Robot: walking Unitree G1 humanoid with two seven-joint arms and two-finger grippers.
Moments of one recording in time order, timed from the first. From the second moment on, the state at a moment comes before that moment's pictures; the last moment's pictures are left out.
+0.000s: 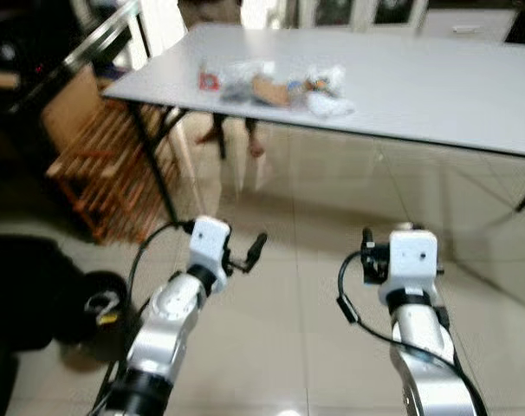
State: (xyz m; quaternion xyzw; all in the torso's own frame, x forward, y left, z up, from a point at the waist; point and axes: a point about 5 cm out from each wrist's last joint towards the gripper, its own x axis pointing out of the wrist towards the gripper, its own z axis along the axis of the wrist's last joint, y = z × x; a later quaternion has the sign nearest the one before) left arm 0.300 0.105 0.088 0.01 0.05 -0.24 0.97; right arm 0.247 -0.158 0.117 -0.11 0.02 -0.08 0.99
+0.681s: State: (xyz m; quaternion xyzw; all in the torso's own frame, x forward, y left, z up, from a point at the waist) left arm 0.296 0.087 0.087 0.01 0.05 -0.27 0.96; right arm 0.244 -0.169 0.113 -0.12 0.03 -0.09 0.99
